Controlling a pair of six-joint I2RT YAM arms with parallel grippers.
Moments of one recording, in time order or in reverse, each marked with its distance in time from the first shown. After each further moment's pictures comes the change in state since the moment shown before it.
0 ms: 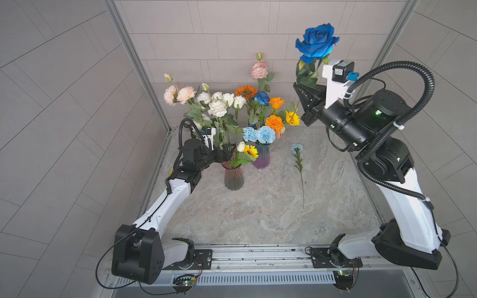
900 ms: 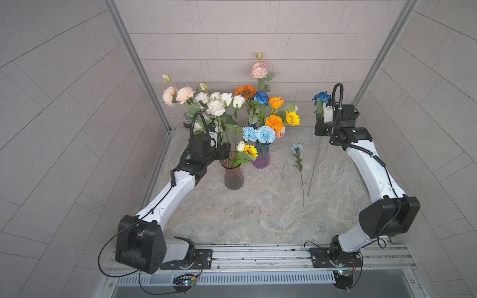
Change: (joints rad) left arm -0.074 0.081 0.137 -0.225 -0.366 0.168; right arm -0.595 0.261 -0.425 -0.142 -0.048 0.163
